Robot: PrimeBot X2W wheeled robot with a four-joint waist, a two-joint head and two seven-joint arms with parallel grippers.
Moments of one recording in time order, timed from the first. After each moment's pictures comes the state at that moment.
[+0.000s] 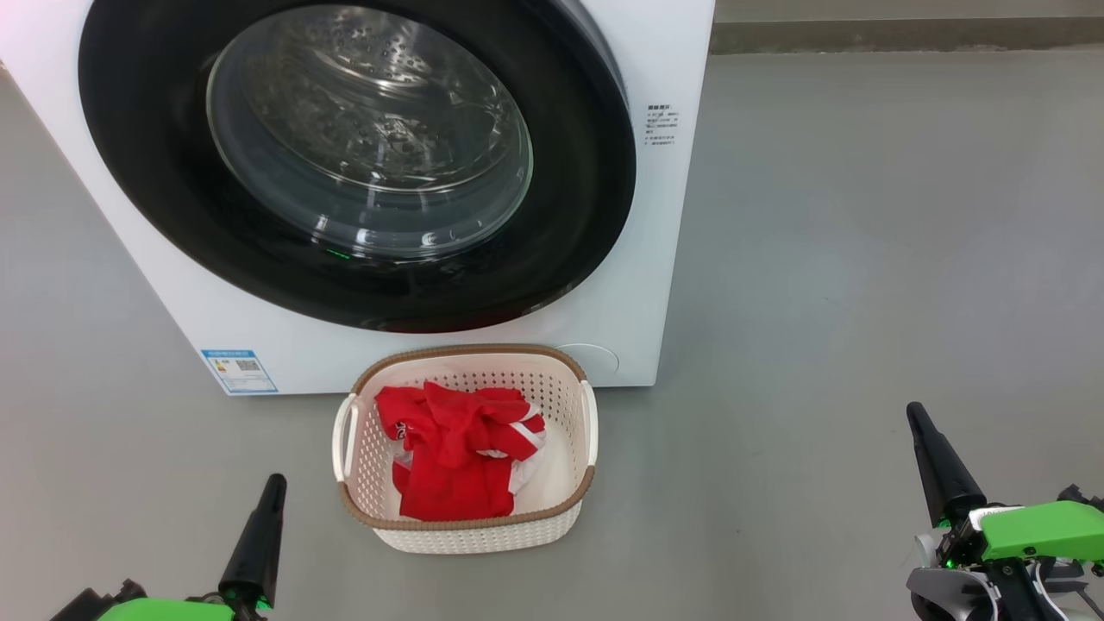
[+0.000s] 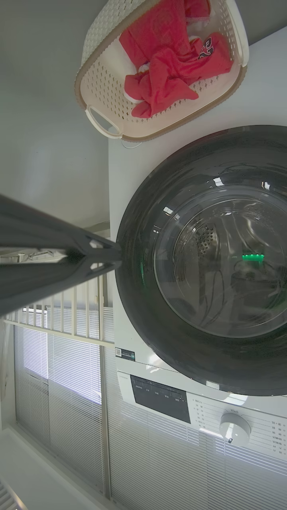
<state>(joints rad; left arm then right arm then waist) -0.07 0.04 0.08 0.27 -1.60 -0.12 0.11 -0.06 -0.04 -0.13 0.27 1.61 0.13 0.11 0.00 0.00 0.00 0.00</state>
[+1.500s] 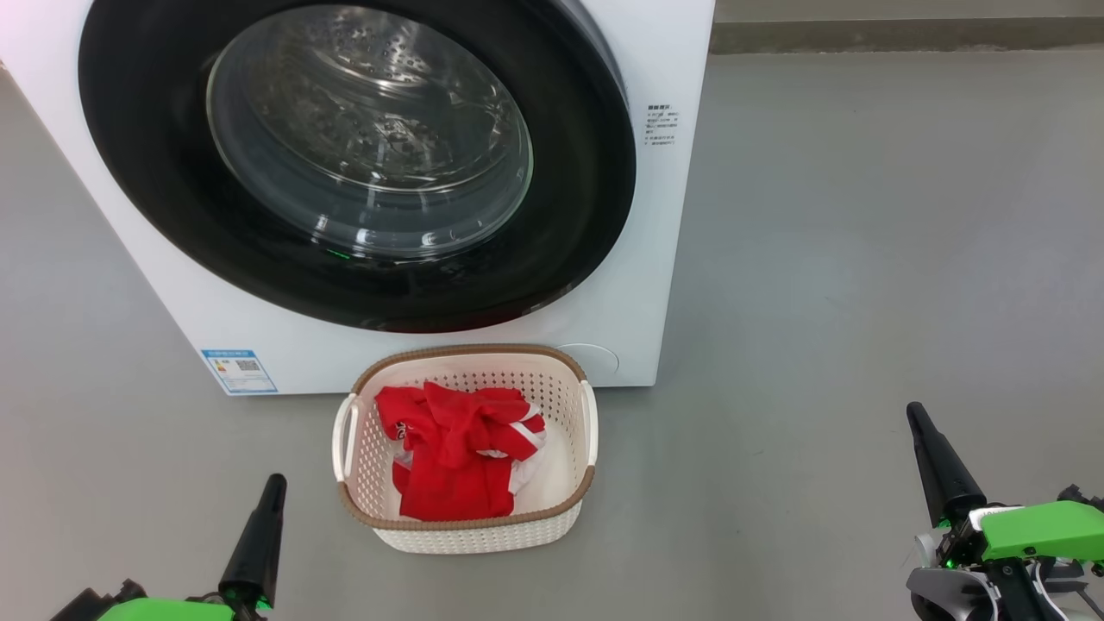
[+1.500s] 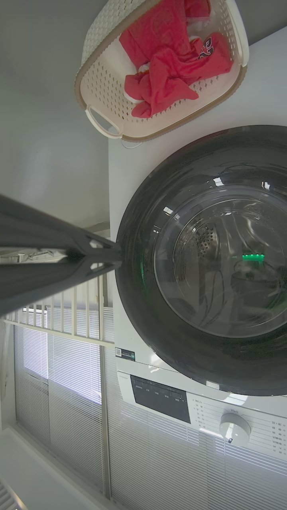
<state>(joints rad) -0.07 0.04 0.08 0.27 -1.60 -0.12 0.11 -0.06 -0.04 -0.13 0.27 1.61 0.13 0.11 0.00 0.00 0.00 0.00</state>
